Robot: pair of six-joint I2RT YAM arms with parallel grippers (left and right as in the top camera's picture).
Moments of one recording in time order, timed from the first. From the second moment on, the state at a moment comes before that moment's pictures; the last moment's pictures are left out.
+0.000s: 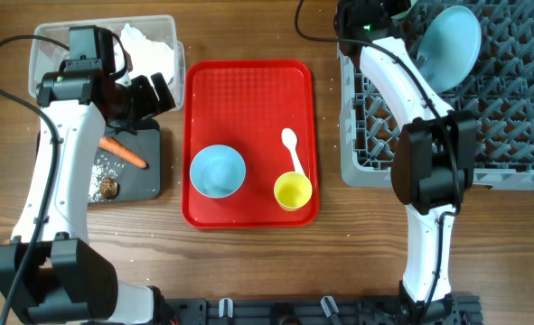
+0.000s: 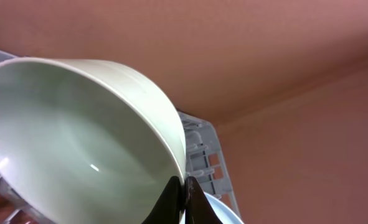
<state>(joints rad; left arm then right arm) 0.06 1.64 1.46 -1.00 0.15 -0.34 0.24 2.29 1.97 -0.09 1.00 -0.63</state>
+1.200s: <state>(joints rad) 0.06 1.64 1.46 -1.00 0.15 -0.34 0.35 2.35 1.97 -0.25 1.00 -0.68</state>
